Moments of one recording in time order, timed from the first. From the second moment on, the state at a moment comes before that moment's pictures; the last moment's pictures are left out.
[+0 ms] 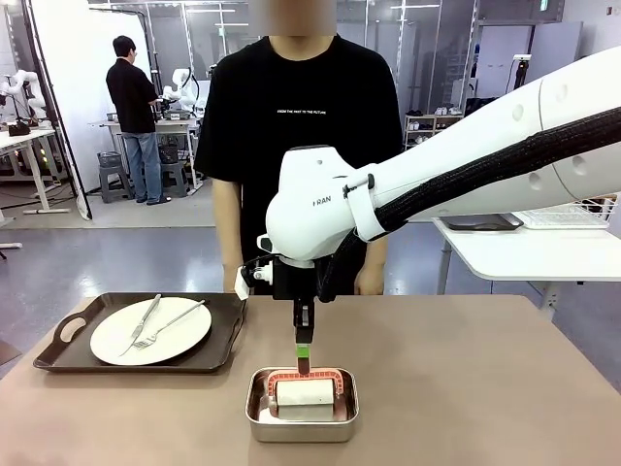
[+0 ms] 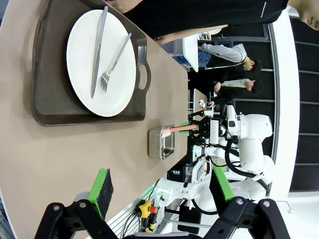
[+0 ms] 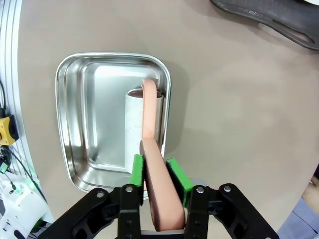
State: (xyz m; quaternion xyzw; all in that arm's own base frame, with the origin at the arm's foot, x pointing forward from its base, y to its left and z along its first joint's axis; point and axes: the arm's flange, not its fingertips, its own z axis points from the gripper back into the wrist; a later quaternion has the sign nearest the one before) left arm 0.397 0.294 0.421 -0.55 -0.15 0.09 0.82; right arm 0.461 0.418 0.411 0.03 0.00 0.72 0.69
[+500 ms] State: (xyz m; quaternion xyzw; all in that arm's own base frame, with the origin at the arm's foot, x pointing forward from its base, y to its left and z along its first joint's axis) left arm 0.397 0.294 0.421 -0.55 -0.15 0.09 0.82; right arm 0.464 0.420 0.422 0.02 -0.04 0.72 0.69
